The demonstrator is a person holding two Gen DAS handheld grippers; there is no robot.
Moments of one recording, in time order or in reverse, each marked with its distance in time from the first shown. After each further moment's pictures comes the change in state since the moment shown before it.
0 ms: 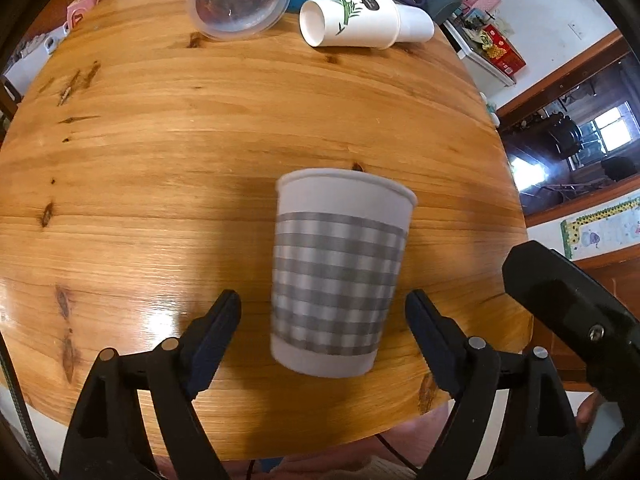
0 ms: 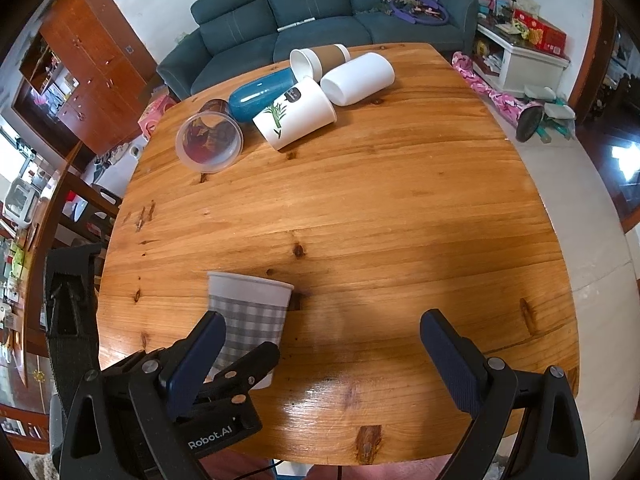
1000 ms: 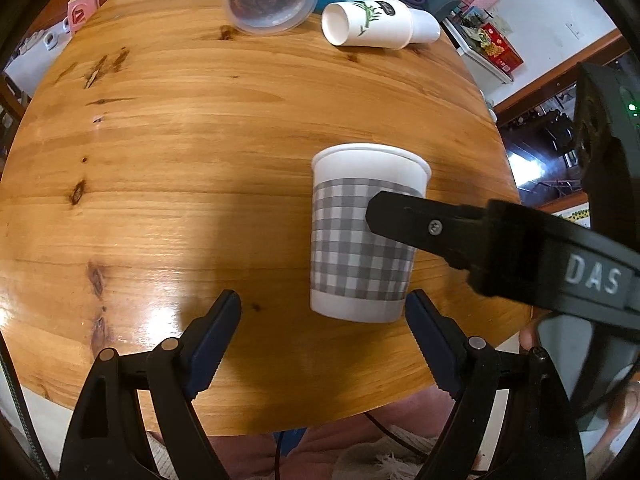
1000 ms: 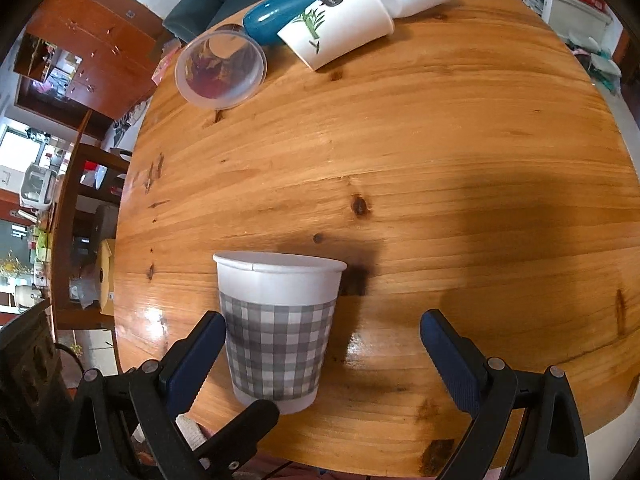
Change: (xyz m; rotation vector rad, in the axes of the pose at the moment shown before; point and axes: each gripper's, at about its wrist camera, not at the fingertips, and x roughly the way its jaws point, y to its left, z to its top) left arm -0.021 0.026 -0.014 -0.007 0.021 -0.021; right arm 0.074 0.022 0.009 0.020 0.265 0.139
